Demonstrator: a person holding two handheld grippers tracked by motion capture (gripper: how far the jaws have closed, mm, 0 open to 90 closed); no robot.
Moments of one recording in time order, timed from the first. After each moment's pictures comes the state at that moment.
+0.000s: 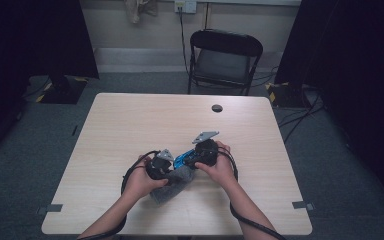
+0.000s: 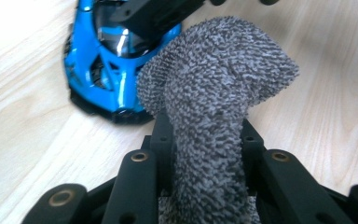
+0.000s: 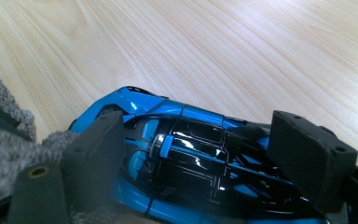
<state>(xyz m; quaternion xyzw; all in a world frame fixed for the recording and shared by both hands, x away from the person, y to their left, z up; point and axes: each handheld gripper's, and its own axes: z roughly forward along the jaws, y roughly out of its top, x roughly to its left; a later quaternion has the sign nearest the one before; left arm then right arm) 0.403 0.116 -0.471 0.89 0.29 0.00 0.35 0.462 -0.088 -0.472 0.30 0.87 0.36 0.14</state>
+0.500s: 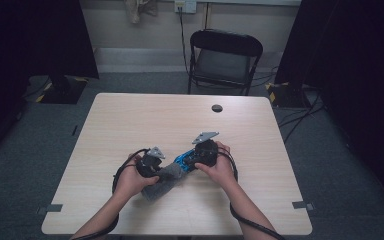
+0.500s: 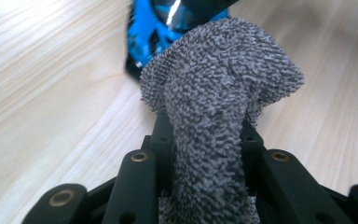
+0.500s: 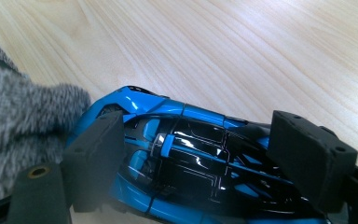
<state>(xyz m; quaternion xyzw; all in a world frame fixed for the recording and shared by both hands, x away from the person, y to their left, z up) 0.408 0.145 -0.472 0.88 0.32 0.02 0.34 0.461 -0.088 -0.472 0.29 0.87 0.36 0.14</state>
